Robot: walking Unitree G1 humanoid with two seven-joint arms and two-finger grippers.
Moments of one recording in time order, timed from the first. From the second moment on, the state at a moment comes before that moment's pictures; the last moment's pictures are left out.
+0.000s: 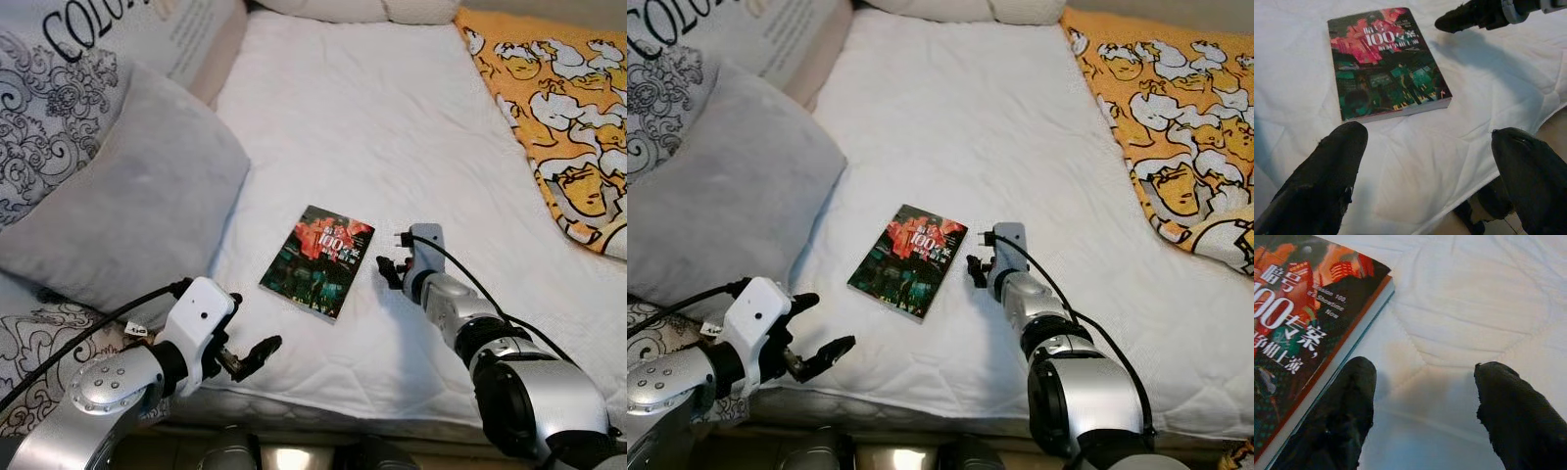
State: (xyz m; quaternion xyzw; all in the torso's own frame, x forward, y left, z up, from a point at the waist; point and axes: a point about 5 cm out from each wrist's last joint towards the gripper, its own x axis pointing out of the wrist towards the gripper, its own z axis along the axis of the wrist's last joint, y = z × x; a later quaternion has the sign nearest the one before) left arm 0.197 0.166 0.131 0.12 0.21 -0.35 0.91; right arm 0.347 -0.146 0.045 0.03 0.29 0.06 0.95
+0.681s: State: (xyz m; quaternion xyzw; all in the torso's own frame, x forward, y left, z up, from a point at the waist) left arm 0.177 0.171 0.138 0.11 0.21 -0.32 0.92; right arm 0.350 -0.095 0.054 0.12 0.25 0.12 0.95
